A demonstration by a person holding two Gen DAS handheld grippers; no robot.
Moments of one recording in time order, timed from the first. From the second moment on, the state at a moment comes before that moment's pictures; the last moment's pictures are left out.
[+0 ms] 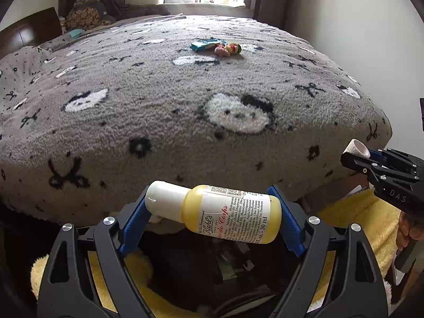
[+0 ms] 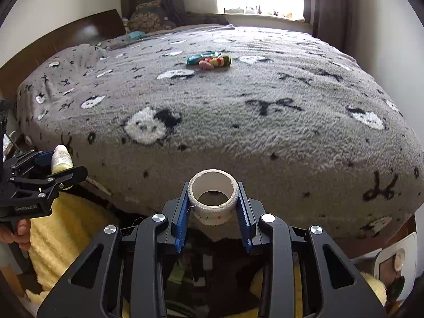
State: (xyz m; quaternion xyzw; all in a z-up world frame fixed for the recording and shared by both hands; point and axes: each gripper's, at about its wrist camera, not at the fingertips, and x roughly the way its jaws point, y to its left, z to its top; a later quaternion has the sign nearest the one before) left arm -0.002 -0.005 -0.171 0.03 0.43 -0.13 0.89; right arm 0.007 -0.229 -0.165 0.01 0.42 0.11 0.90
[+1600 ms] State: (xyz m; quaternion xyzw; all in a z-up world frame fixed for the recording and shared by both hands) left arm -0.006 -0.032 -0.343 0.04 0.64 -0.19 0.75; right arm 0.025 -0.178 -0.313 0.05 0.62 0.15 0.77
